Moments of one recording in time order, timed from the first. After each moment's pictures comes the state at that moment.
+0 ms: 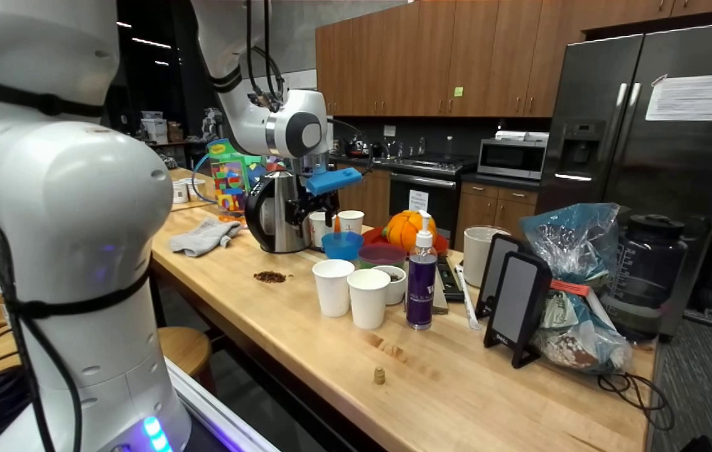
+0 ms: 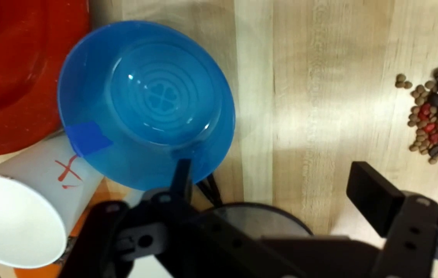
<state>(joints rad) 0.10 0.14 0.15 -2.38 0.03 2.68 -1.12</state>
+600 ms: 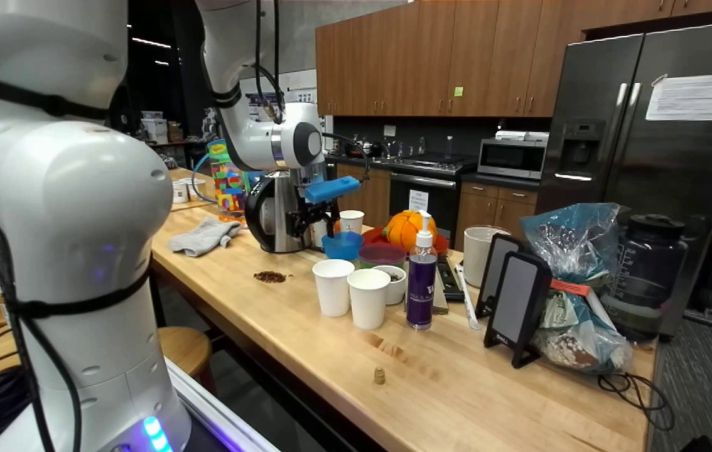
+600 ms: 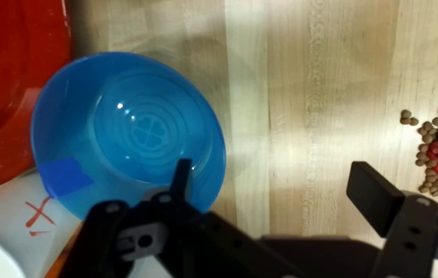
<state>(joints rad) 0.10 0.20 0.15 -2.37 -0.17 2.68 -0.94</state>
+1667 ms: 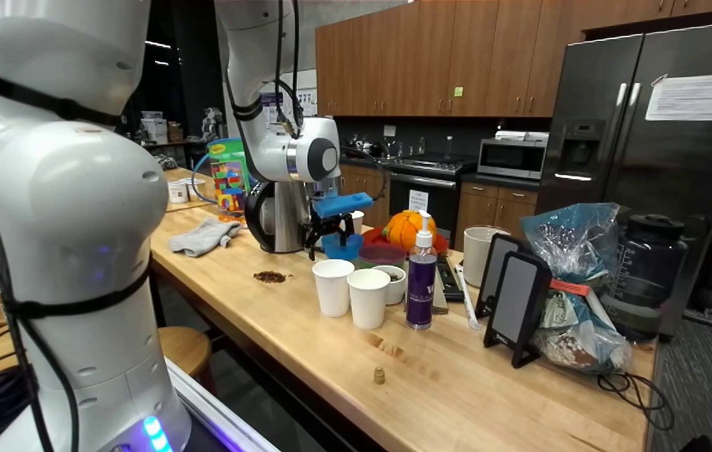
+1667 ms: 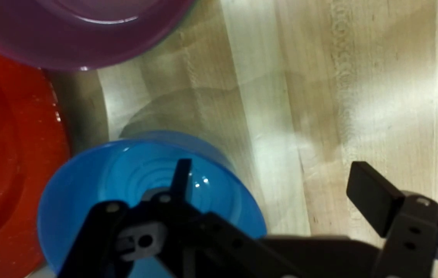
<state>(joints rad) 0.04 0.30 0.15 -2.32 -0.13 2.70 -0.88</state>
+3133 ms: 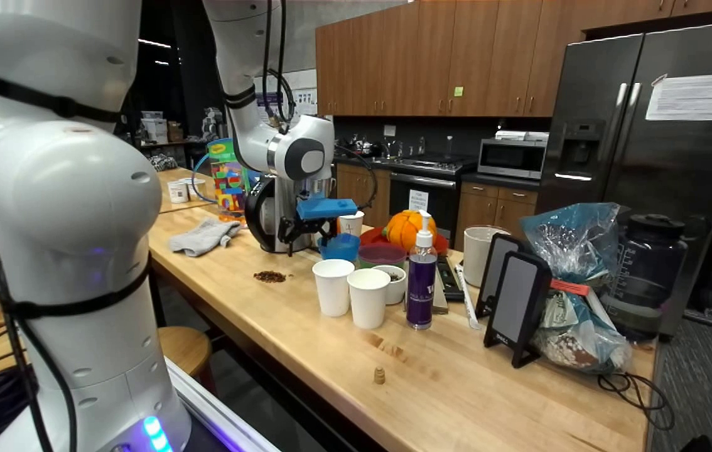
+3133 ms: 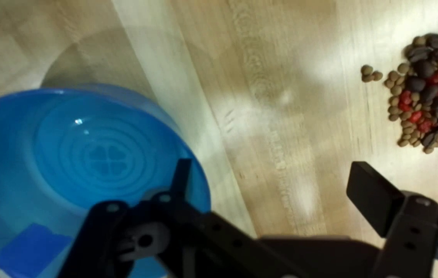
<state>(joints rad) -0.03 0.25 0.27 -2.39 0.19 2.68 -1.01</state>
